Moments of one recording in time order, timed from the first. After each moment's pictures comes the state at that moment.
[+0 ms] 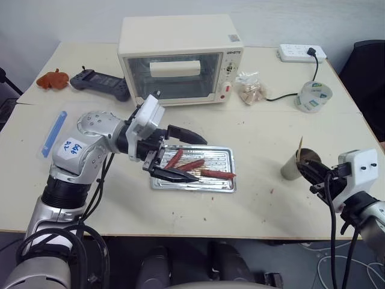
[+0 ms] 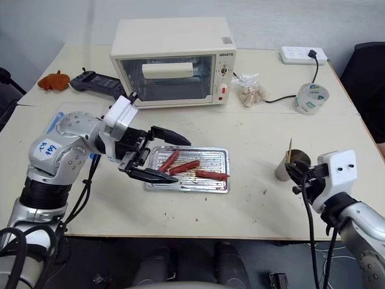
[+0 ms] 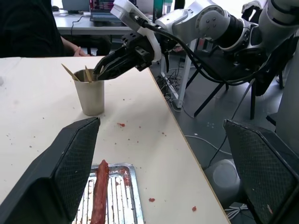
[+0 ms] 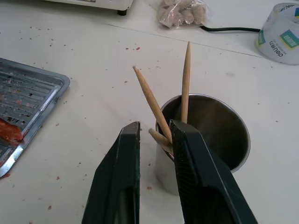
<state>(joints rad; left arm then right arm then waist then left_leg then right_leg) -0.76 0.64 -0.13 -0.12 -0.64 0.57 -1.33 0.20 -0.65 -0.53 -0.70 0.73 0.78 0.31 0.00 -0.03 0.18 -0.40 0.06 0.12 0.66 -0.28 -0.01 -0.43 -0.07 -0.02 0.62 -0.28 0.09</state>
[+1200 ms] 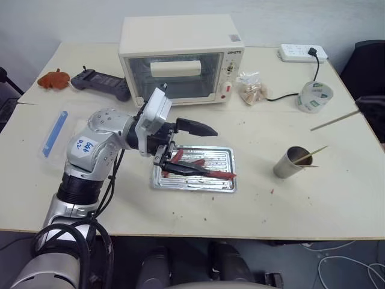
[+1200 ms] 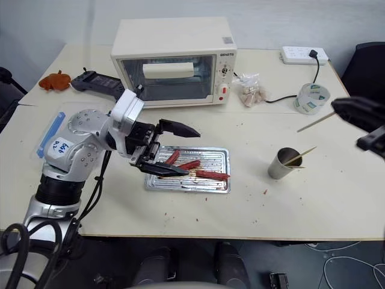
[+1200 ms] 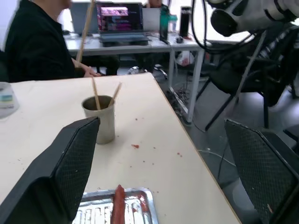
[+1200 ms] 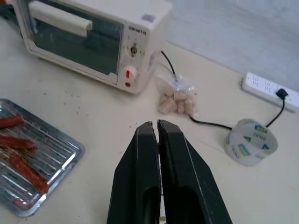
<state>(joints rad) -0.78 0.51 -0.10 -0.07 -0.61 0.51 -1.24 -0.11 -1.29 -1.02 -0.49 1.49 1.15 0.30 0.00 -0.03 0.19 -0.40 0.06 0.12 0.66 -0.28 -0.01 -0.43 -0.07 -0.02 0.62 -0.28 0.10</state>
